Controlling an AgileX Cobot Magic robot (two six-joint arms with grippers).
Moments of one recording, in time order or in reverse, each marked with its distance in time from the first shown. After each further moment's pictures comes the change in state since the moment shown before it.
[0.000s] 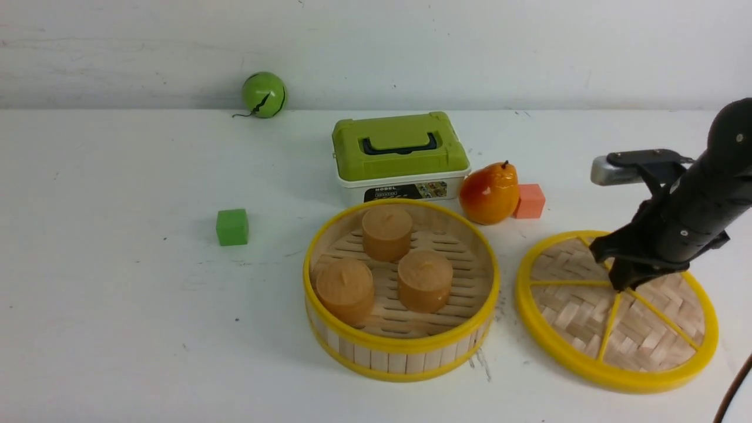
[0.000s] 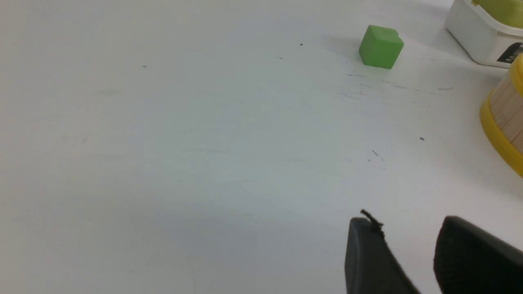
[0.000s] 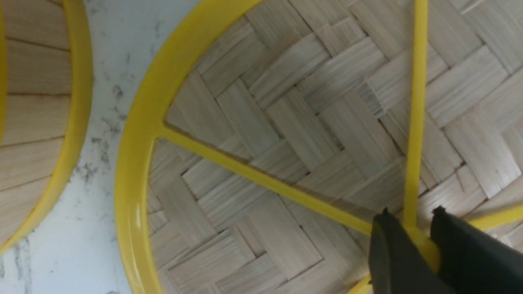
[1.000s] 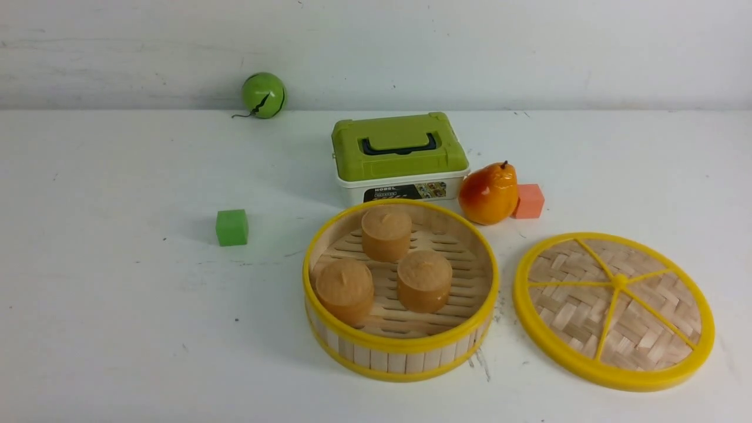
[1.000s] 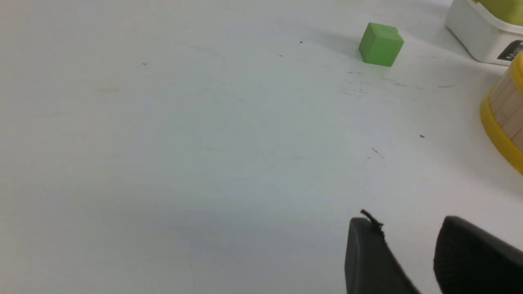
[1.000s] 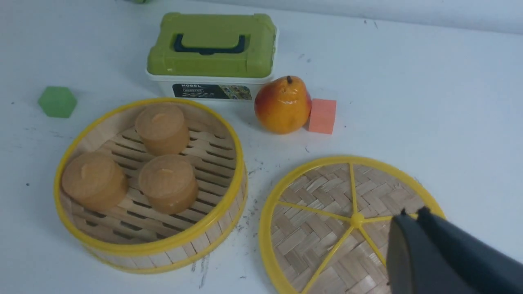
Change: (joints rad) right arm 0.000 -1.122 0.398 0.115 -0.061 -0.036; left arm 0.000 0.000 0.000 0.000 0.007 0.000
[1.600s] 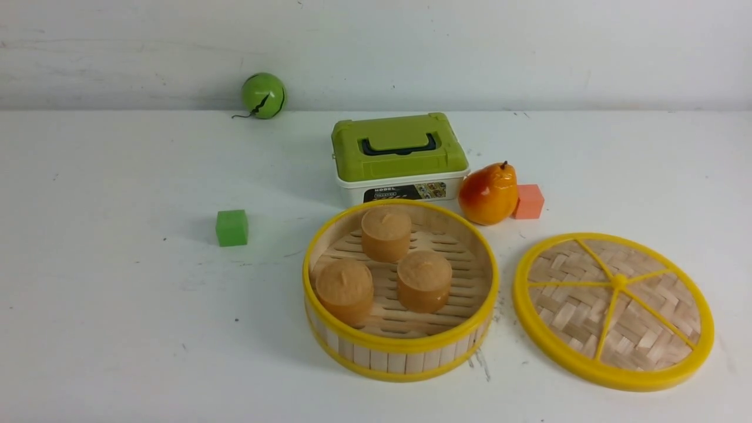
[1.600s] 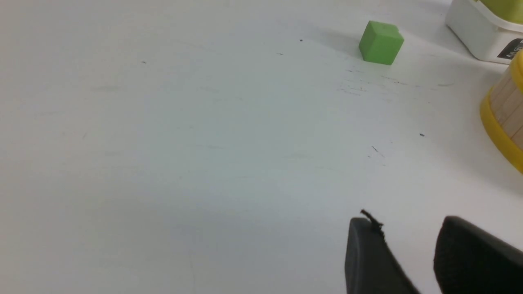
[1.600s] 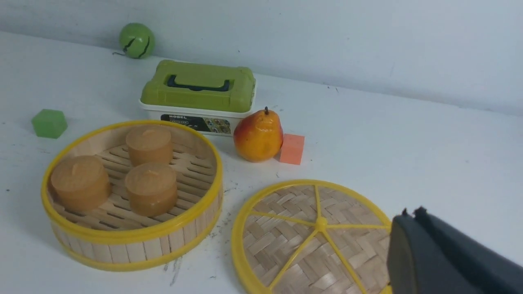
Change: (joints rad) right arm 0.000 -0.411 0.208 -0.076 -0.015 -0.008; left arm 0.000 0.000 0.000 0.000 0.002 0.000
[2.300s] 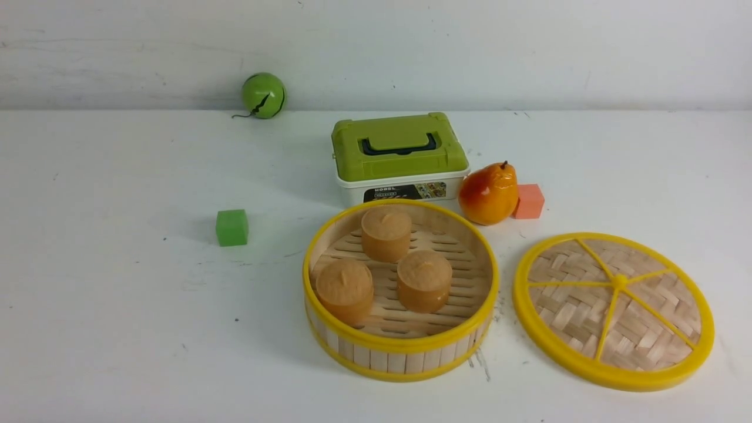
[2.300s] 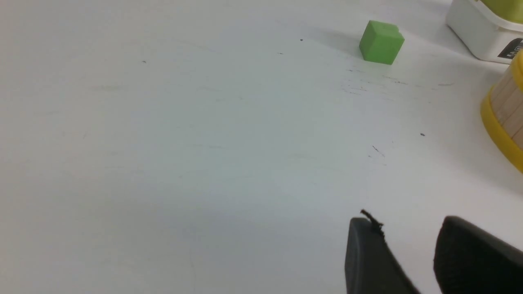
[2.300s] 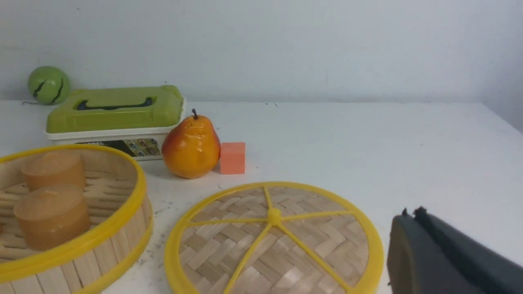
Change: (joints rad) right arm -0.043 -0.243 0.630 -0.224 -0.575 0.316; left arm 0.000 0.000 0.000 0.000 0.001 0.000
